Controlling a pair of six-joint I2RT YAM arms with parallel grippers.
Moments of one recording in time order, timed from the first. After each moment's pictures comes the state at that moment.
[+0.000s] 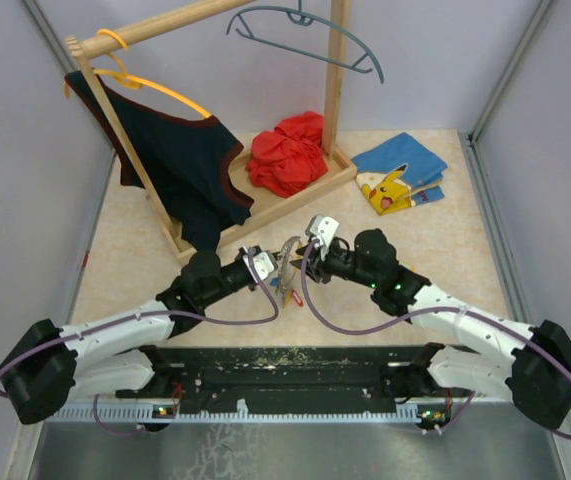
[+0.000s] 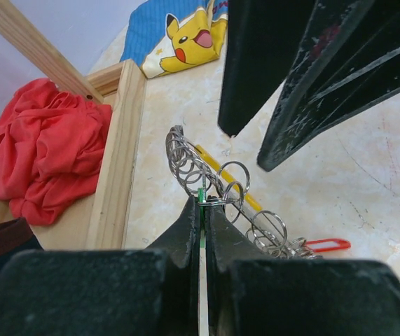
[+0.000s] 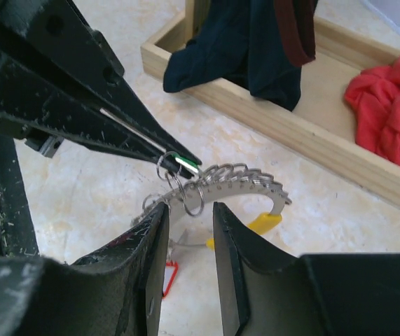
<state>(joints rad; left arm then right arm) -0.85 1.09 0.43 0.57 0.12 0.42 0.78 1.03 0.57 0.26 -0.29 -0.14</state>
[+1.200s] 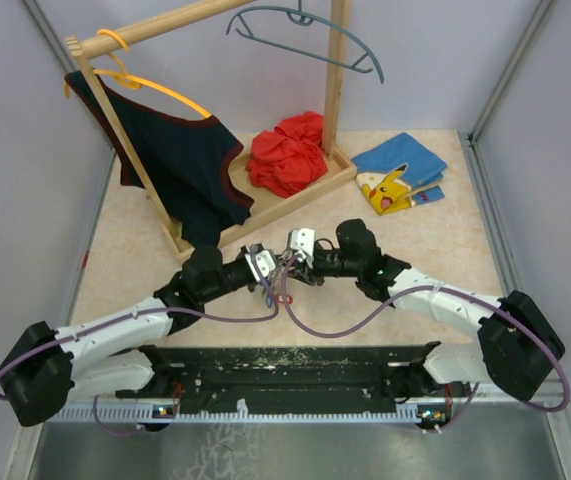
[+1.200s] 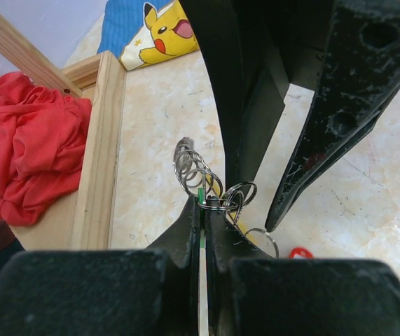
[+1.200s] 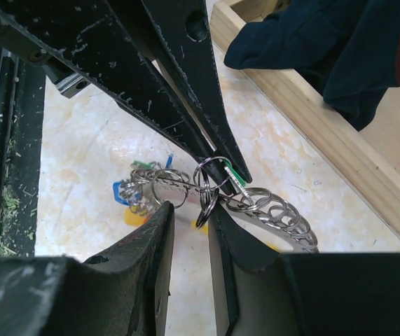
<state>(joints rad) -0.85 1.08 0.48 0.44 0.19 0.41 0.75 1.25 0.66 0.21 -0.60 -0.41</state>
